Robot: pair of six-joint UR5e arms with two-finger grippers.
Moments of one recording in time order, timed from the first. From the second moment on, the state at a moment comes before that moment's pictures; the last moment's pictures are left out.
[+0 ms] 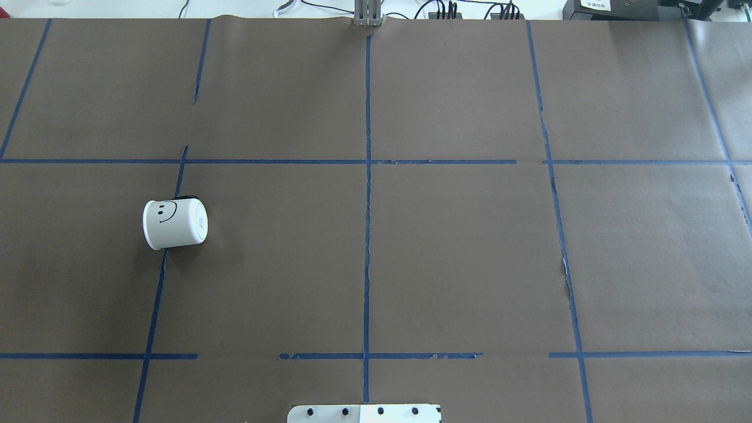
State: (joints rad) left arm -1.52 -1.56 -1.66 -1.64 -2.34 0.02; right arm 1.53 -1.53 1.64 -1.83 2.27 0.01
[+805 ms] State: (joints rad) left arm -1.51 -1.61 -1.67 -1.65 -2.34 0.02; right arm 1.53 -1.53 1.64 -1.83 2.27 0.01
